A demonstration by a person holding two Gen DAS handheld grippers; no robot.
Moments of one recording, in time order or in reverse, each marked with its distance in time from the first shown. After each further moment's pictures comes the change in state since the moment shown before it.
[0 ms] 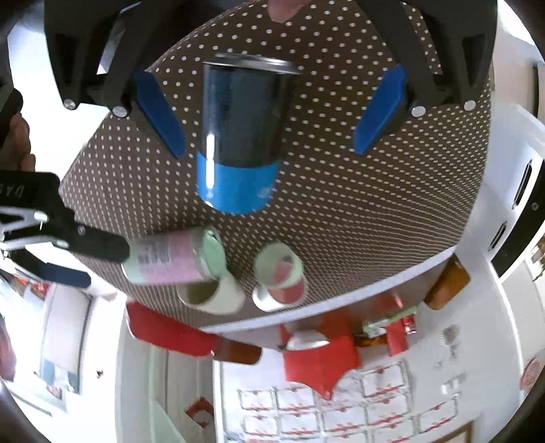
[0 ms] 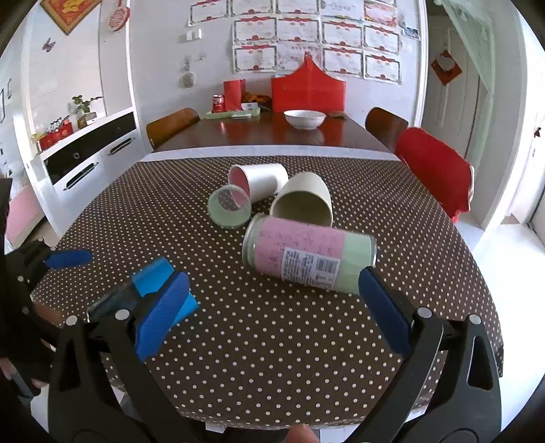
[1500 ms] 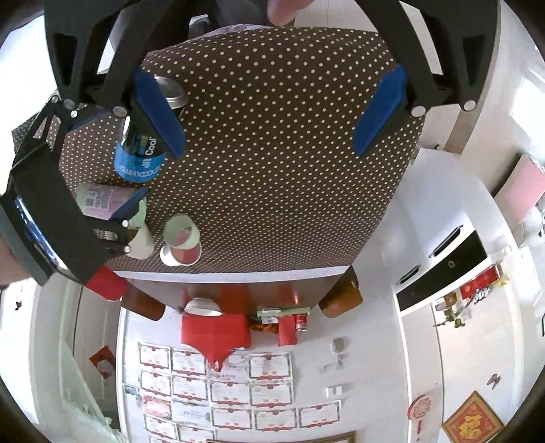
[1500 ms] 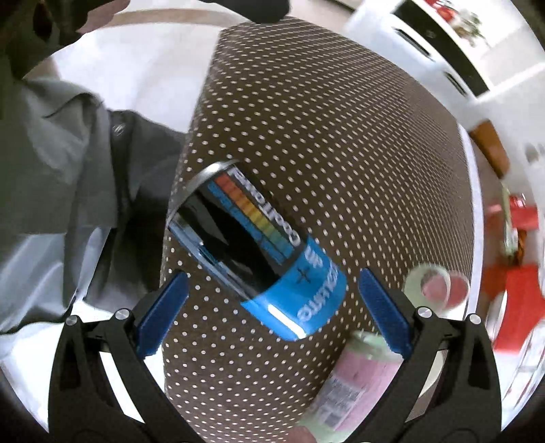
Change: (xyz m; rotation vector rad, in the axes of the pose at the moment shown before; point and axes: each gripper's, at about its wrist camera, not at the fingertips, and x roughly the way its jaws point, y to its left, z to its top) left arm -0.102 0.041 -0.033 -0.290 -0.091 0.304; right arm 0.046 0.119 -0.024 -1.550 0.401 0.681
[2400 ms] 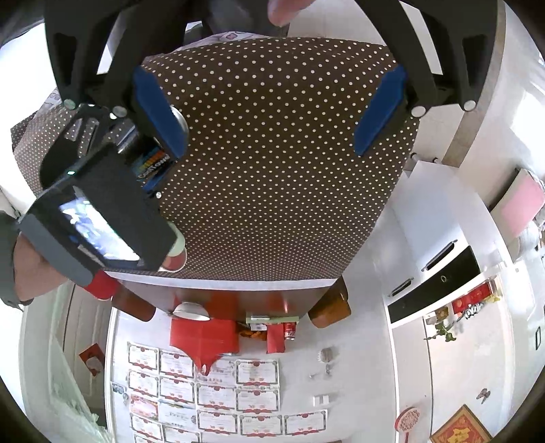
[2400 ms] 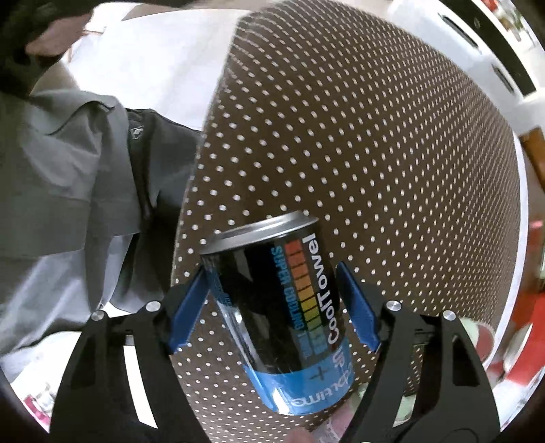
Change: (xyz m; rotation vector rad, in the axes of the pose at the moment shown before) left arm 0.002 0.027 -0.011 -0.040 0.028 0.001; right arm 0.042 -0.030 0.051 0.028 0.113 0.174
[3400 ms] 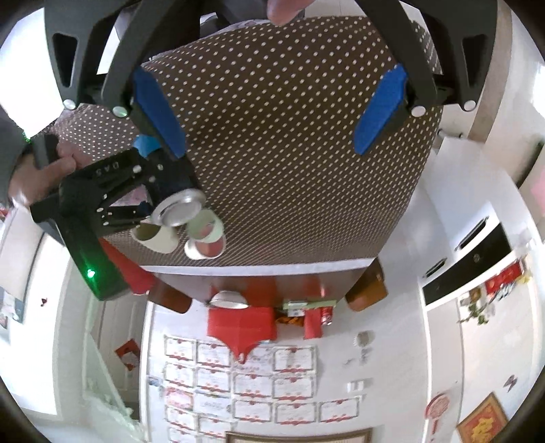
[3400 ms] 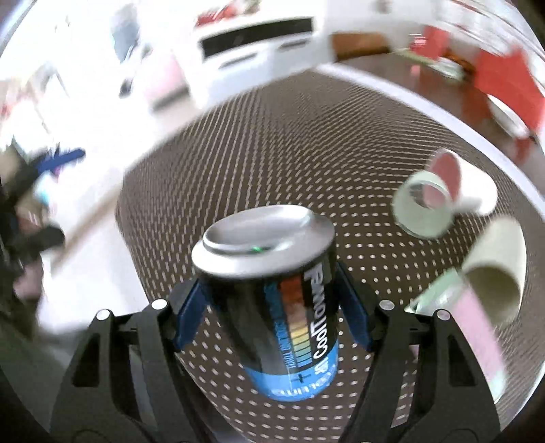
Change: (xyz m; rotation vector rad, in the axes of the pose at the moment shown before) left arm -0.002 -0.020 0.013 0.082 -0.071 -0.151; right arm -0.057 -0.051 -0.090 1.019 -0.661 -0.108
